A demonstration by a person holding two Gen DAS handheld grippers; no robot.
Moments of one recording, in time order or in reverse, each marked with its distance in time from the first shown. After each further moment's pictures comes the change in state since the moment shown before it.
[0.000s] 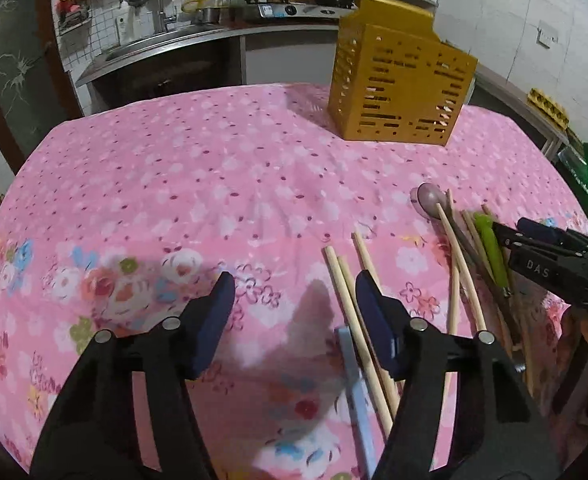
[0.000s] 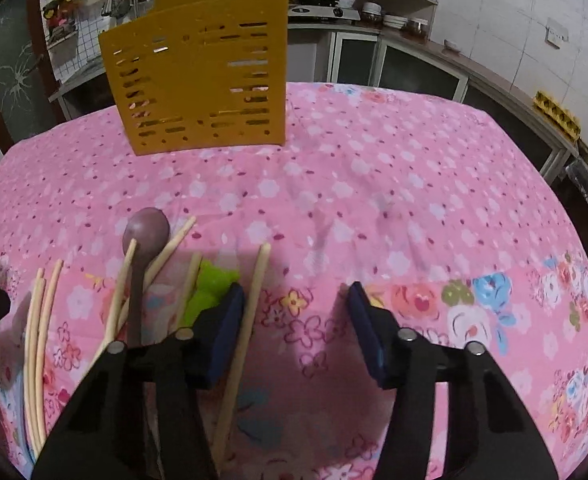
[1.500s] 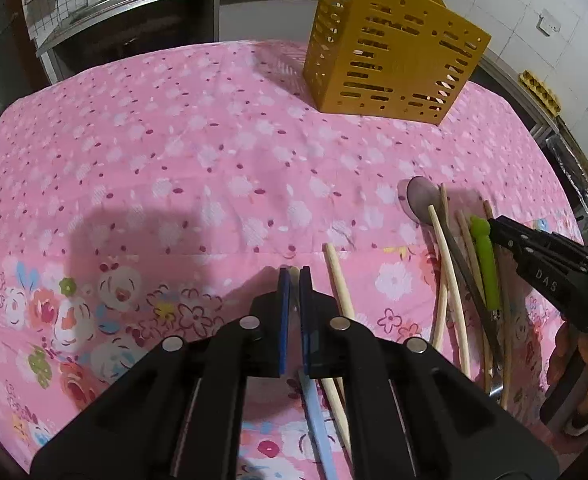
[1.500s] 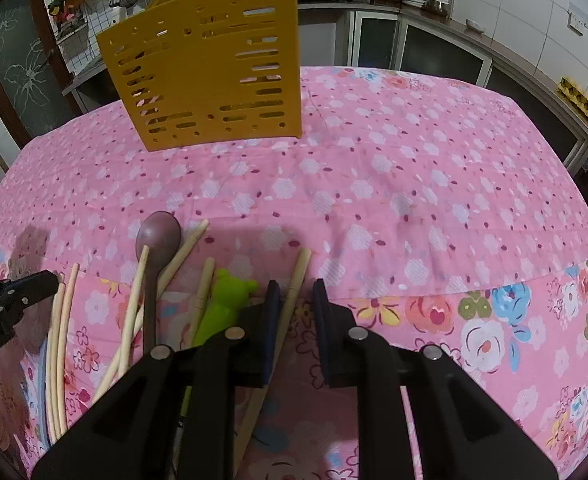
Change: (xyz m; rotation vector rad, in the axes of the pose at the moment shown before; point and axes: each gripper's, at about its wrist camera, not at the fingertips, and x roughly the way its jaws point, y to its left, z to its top) left arm 0.040 -0.010 0.027 -0.022 0.182 -0.113; right arm 0.006 -0.005 0.013 0.003 0.087 0.095
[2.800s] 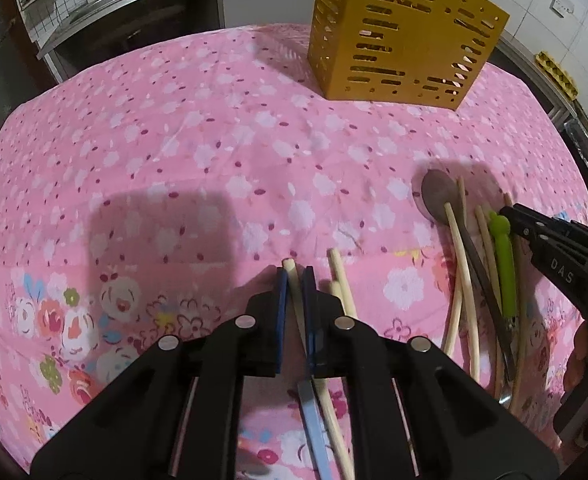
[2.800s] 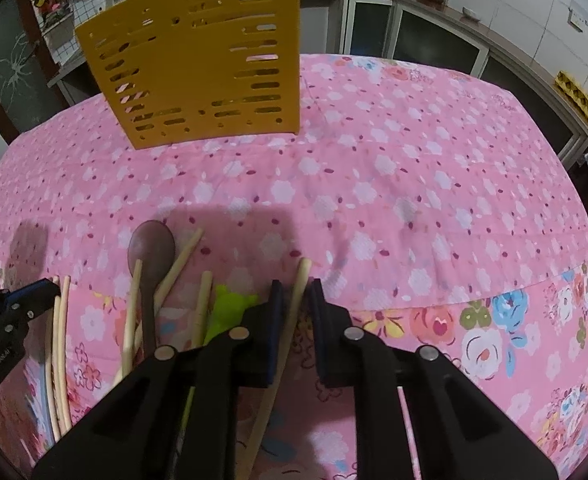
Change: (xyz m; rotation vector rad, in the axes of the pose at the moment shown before) left arm 0.016 -0.006 0.015 0.022 0.068 0.076; right arm 0.012 0.008 0.011 0.021 0.073 -0.038
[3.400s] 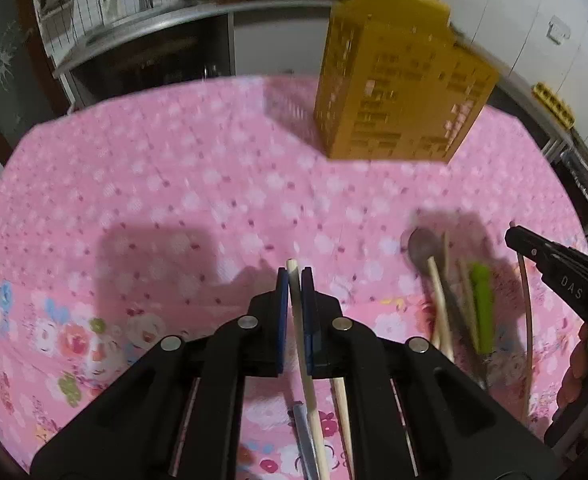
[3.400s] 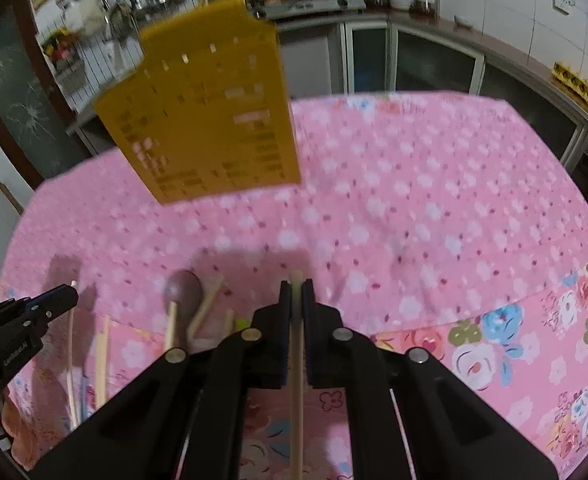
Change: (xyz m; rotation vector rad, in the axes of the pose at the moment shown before) left arm -0.037 0.001 0.012 -0.034 -0.159 0.007; right arm -0.036 -0.015 0.005 0.074 -0.144 0.113
